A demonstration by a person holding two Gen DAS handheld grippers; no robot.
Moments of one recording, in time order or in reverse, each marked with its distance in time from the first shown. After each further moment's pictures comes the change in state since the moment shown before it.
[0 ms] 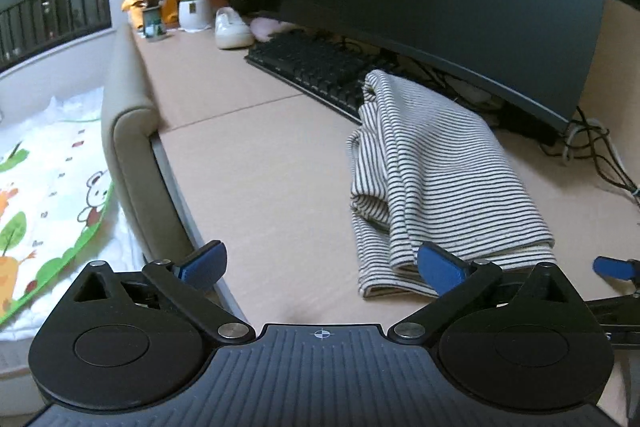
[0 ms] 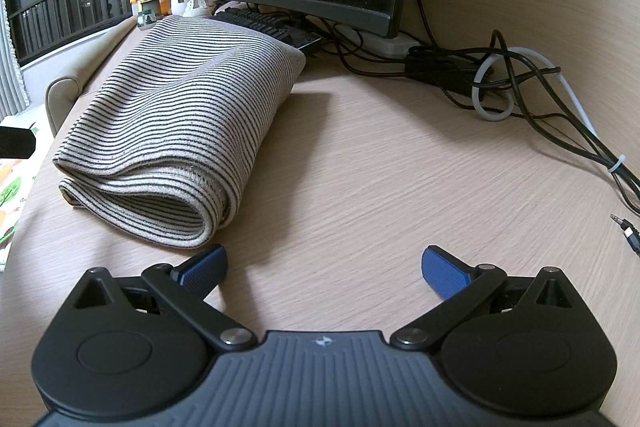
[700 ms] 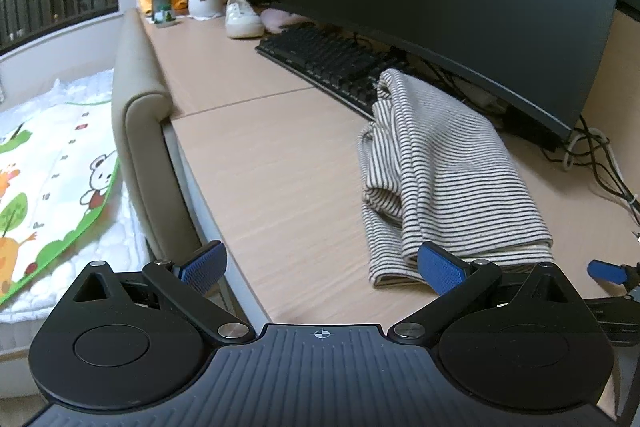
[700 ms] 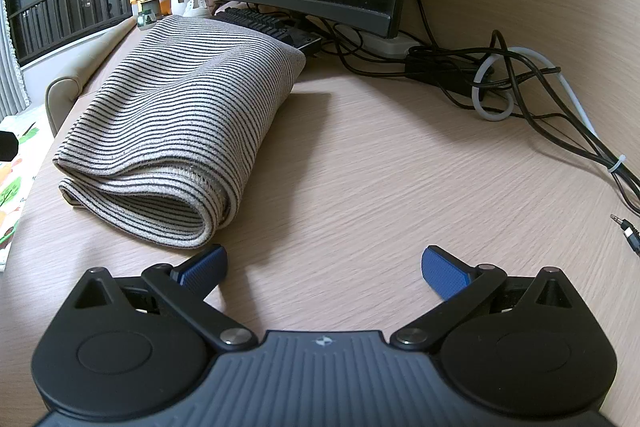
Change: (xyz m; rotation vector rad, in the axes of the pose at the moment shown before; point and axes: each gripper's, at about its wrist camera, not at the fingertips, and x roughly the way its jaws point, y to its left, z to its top) left arm -0.010 0.014 -0.004 -0.049 0.029 0.004; right arm -0.001 0.000 0.000 -0.001 0.000 0.000
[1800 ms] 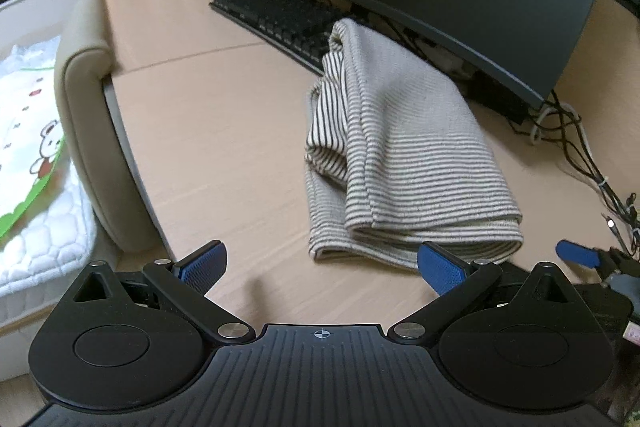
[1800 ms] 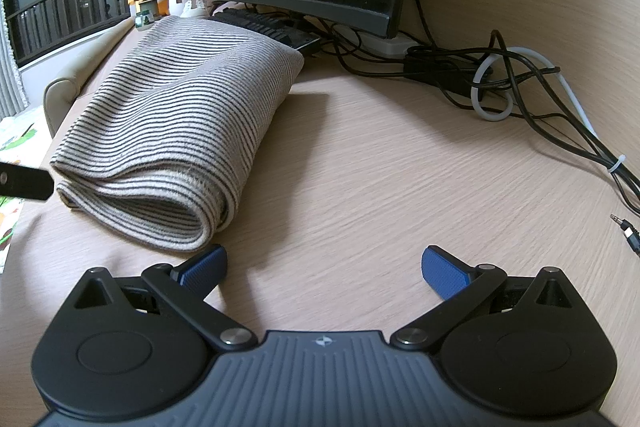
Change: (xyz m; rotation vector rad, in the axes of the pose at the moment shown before) left arm 0.029 -0.017 -0.010 -0.017 0.120 -0.131; right arm 0.001 0.001 -0.001 0.009 0.000 -0.009
